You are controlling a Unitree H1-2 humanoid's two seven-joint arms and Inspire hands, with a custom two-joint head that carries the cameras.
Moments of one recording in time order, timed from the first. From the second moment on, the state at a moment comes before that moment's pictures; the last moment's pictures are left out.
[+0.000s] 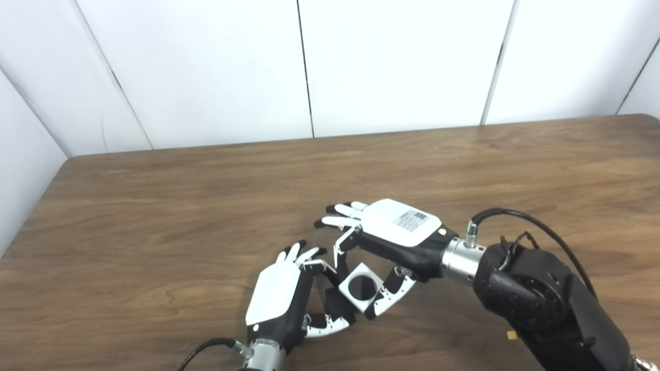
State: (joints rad) left arm 0.11 0.07 -0.46 -0.39 0.95 0.37 -0.12; right arm -0.39 -0.34 0.45 -0.49 -0.71 0.10 0.73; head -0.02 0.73
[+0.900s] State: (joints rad) left arm 0.10 0.06 -0.47 -0.39 0.95 0.39 -0.12; right arm -0.38 -0.34 0.44 -0.44 -0.71 0.08 0.71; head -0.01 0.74
